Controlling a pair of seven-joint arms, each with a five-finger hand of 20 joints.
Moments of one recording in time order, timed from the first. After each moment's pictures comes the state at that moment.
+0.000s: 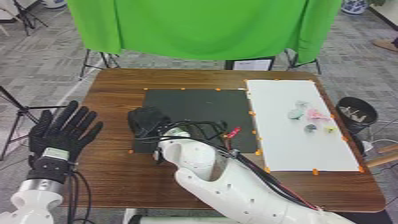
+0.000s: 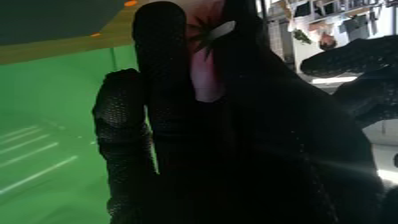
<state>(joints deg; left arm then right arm) 131.7 -47.0 -99.4 -124.5 -5.3 8.7 24.2 -61.5 -81.2 29.6 -87.3 -137.6 -4.1 14.9</state>
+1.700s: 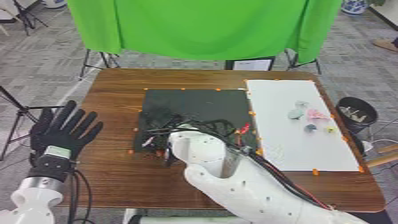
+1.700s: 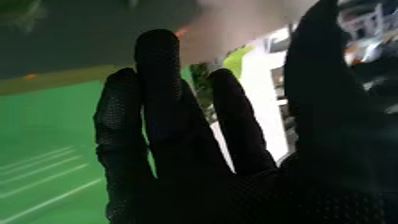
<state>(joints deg) 130.9 -47.8 -99.9 -124.4 -3.7 10.0 22.4 -61.5 -76.7 31.9 -95.5 -130.7 -12.2 25.5</state>
